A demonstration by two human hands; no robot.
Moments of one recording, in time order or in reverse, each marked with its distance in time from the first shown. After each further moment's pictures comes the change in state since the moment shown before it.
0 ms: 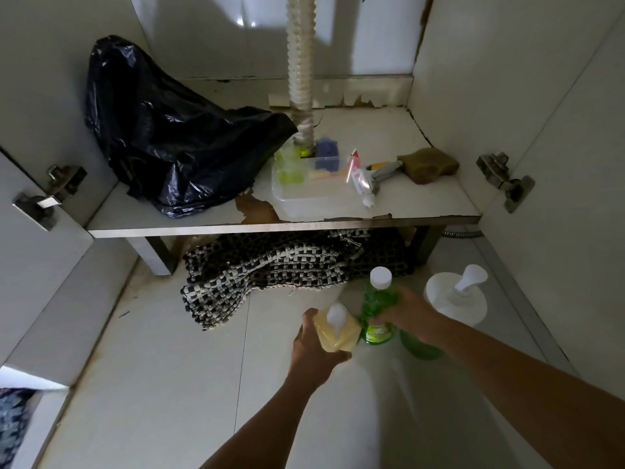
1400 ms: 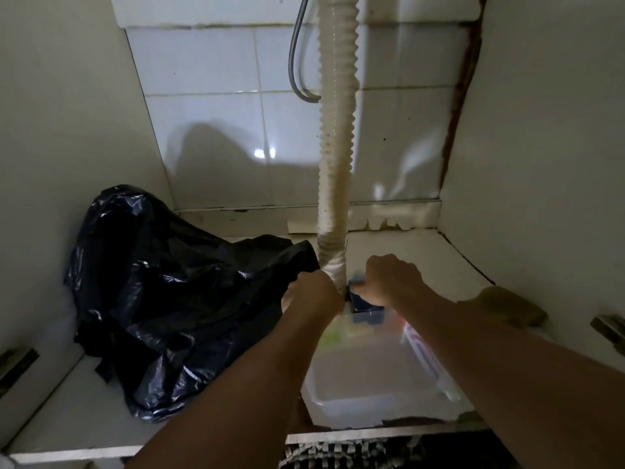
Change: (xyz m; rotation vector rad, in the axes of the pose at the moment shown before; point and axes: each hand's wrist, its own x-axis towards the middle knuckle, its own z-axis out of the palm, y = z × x) left_hand 0.250 0.206 -0.173 0.590 0.245 0.022; right_hand 0.166 -0.283 -0.028 -0.981 0.543 -0.310
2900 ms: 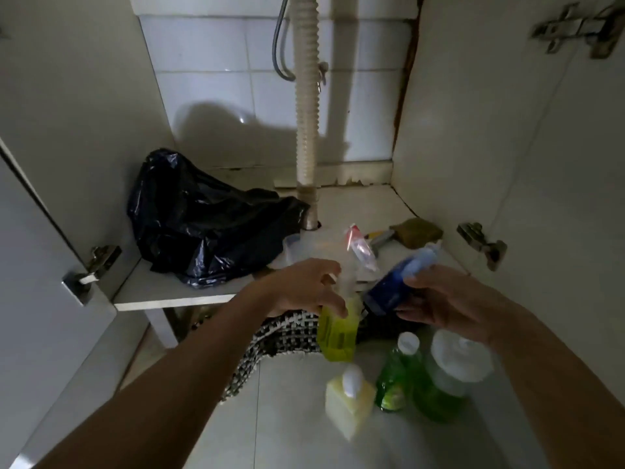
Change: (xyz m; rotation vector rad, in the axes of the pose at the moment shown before) left_hand -0.236 -0.037 -0.049 -0.556 -0.621 0.372; right_hand -0.292 0.097 -0.060 1.582 -0.470 0.084
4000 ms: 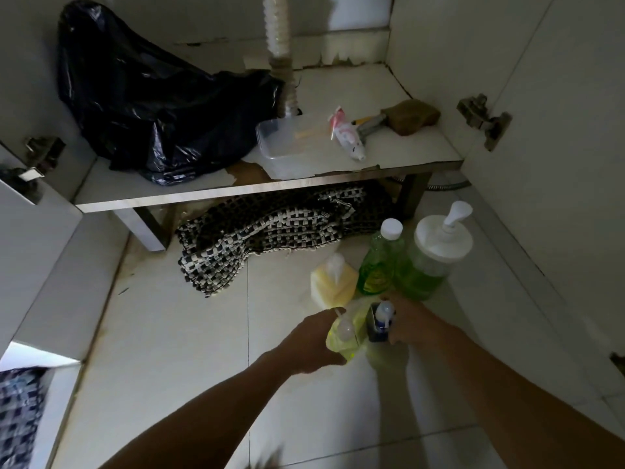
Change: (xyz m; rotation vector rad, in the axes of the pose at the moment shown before) left_hand -0.021 -0.190 0.184 0.348 -0.086 -0.024; right_hand -0.013 0.223 -0.023 -1.037 0.073 0.425
